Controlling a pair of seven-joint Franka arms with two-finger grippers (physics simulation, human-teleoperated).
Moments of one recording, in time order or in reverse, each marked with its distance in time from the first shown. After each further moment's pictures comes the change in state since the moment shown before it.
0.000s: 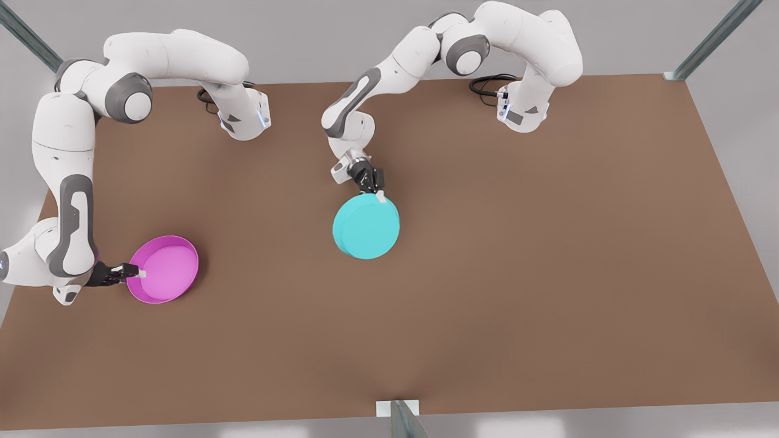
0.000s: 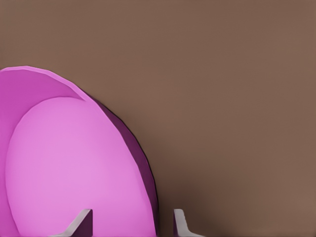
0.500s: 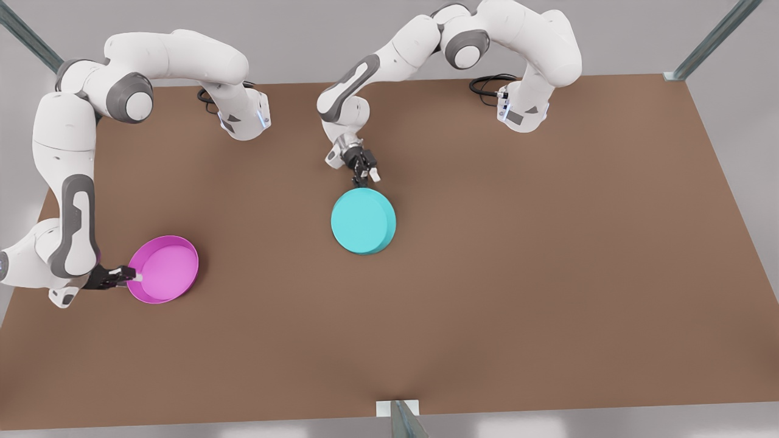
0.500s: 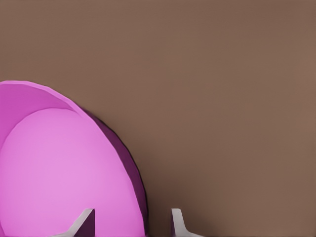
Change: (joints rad) left arm -0.029 -0.046 -0.072 0.007 -0.089 0.020 0.343; right arm 0.009 -0.003 0.000 0.008 -0.021 0.041 -0.008
